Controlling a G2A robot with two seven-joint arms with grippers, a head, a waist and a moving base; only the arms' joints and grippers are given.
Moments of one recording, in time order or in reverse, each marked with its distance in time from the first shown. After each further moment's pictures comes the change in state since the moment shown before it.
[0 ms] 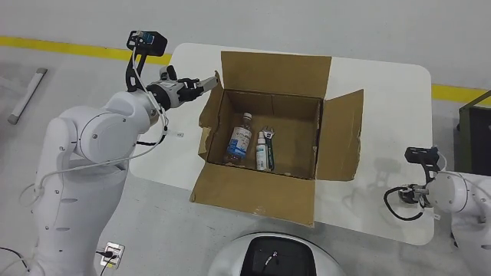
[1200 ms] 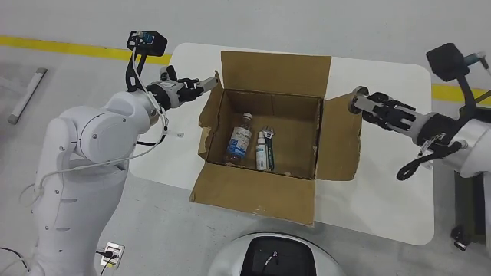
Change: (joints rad) left arm 0.000 0.000 0.000 0.000 0.000 0.000 0.000; right arm 0.420 -0.026 -0.061 -0.416 0.779 0.331 -0.340
